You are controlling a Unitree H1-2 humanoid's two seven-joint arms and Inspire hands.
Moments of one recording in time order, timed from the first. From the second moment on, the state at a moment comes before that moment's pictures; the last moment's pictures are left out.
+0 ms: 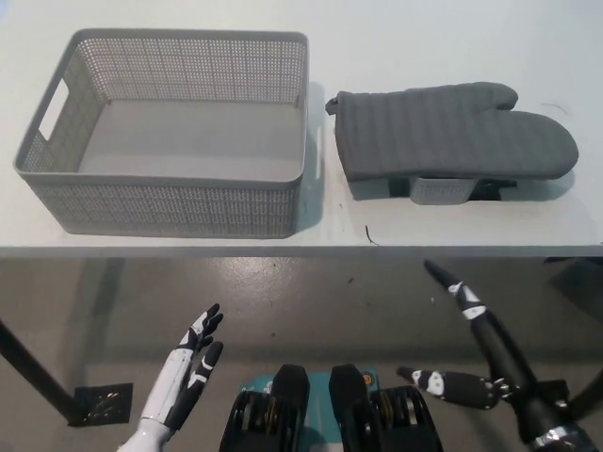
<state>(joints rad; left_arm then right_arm) -0.04 0.13 -0.11 0.26 0.22 -0.34 0.02 -0.04 -0.22 0.19 -0.18 -0.31 -0.11 0.07</state>
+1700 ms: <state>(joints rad) -0.05 0.13 -0.11 0.28 0.16 -0.41 0.00 -0.53 -0.42 0.16 0.27 -0.92 0.13 -0.10</state>
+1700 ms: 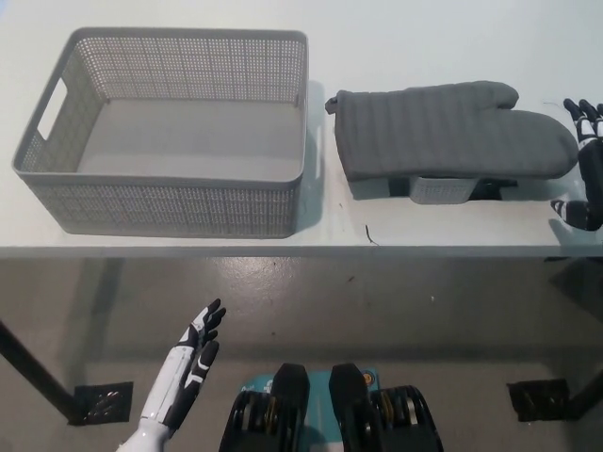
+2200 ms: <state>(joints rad) -0.05 0.13 -0.11 0.28 0.16 -0.40 0.00 -0.57 -0.39 0.18 0.27 -0.92 0.15 -0.11</state>
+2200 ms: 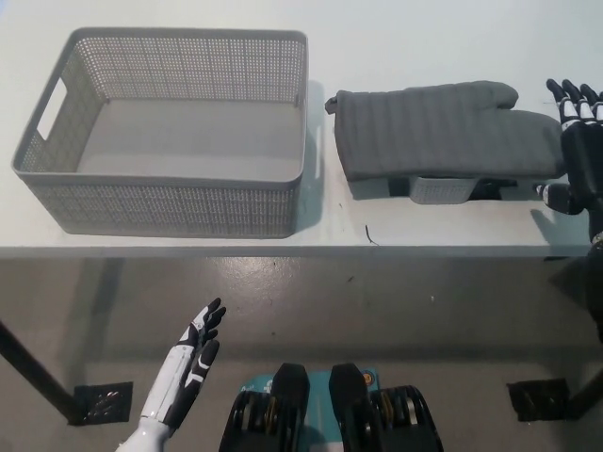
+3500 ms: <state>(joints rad) -0.06 0.13 -0.11 0.28 0.17 -0.40 0.00 -0.93 -0.31 0.37 0.98 -0.90 0.13 -0.17</state>
